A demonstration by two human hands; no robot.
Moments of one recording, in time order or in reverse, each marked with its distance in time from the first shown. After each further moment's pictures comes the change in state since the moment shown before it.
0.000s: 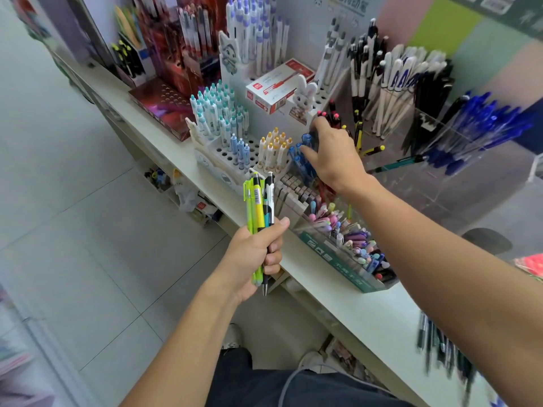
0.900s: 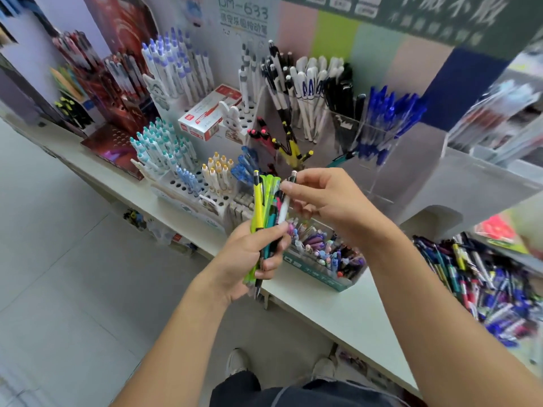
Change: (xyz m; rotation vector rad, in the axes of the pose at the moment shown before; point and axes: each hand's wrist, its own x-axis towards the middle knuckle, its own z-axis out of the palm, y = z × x) left_hand 0.013 0.013 0.073 0.200 -0.339 -0.047; right_hand -0.107 0.030 -0.085 1.085 -0.202 0.332
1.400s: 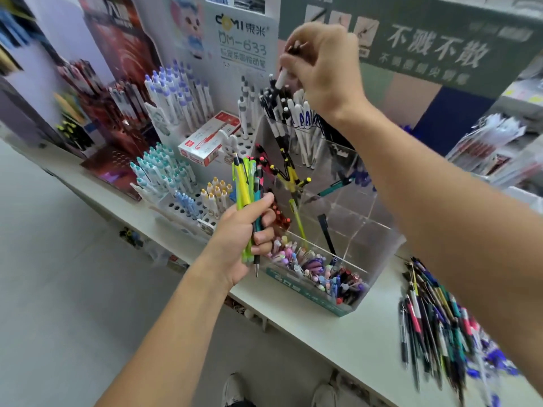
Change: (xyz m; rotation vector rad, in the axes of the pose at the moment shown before) left_hand 0.031 0.054 0.005 -0.152 0.133 0.093; right_hand 0.117 -0.135 -0.032 -0.621 0.492 -0.638
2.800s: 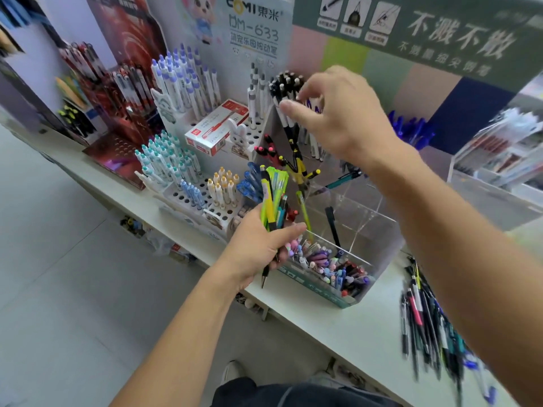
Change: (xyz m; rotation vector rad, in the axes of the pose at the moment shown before) left_hand -0.001 -0.028 -0.013 0.494 -0.008 0.076; right_hand -0.056 -0.009 -0.010 -0.450 -0.327 -0.003
